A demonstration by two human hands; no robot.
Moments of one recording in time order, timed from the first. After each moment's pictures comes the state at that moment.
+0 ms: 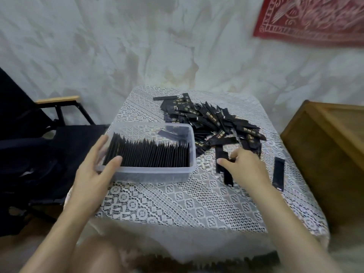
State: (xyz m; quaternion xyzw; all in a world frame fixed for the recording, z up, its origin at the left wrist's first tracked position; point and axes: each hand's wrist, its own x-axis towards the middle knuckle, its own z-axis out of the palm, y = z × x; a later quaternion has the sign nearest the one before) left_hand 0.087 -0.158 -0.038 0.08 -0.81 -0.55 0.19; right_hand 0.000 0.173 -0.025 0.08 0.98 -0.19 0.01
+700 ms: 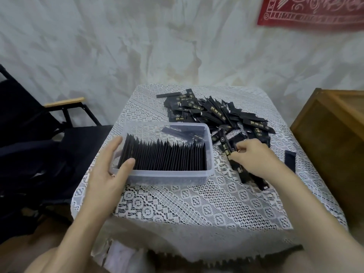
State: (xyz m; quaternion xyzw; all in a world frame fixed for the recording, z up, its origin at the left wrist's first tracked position) left_hand 0.088 -0.143 -0.046 0.07 -0.84 -0.49 0.20; right_hand 0.000 0.180 -0.002 0.02 0.96 -0.28 0.08
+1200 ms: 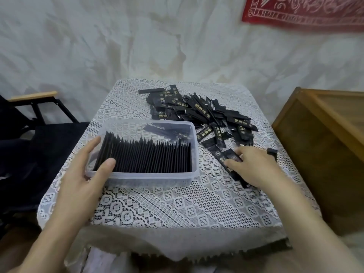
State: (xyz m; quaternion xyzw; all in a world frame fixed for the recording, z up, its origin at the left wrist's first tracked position) left_hand 0.090 -0.130 -0.039 0.06 -0.83 -0.51 0.21; right_hand 0.013 0.203 -0.009 0.06 0.99 -0.13 0.08
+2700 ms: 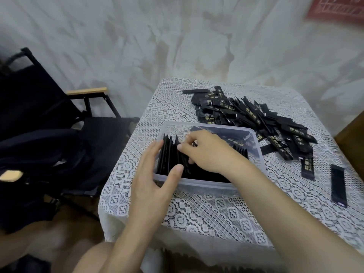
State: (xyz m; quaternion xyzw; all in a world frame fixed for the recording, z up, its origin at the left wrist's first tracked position) left_hand 0.089 -0.125 -0.059 0.06 -0.82 -0.53 0.22; right_hand -0.012 0.007 0.014 -0.16 0.93 -0.30 0.14
